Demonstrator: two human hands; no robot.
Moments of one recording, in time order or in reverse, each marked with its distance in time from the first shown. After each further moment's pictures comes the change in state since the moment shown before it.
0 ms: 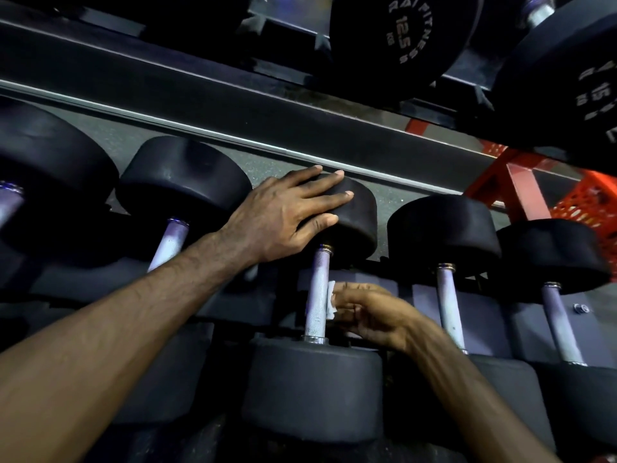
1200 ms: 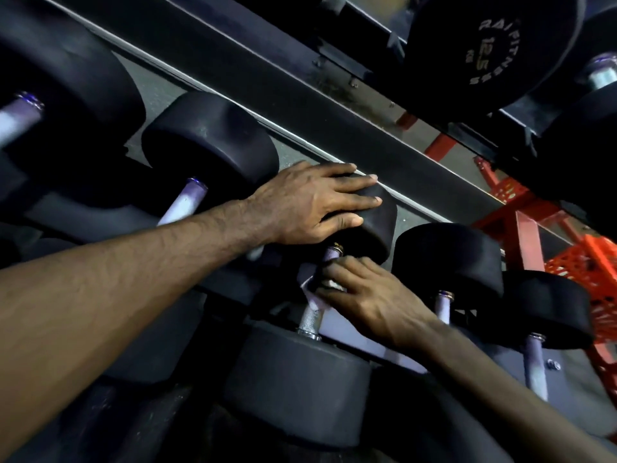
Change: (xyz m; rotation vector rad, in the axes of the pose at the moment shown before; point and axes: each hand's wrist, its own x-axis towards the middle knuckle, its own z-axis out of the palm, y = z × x) left_hand 0.004 -0.005 0.006 0.042 0.049 0.046; right_hand -0.016 -0.045 0.006 -2.114 -0.121 -1.329
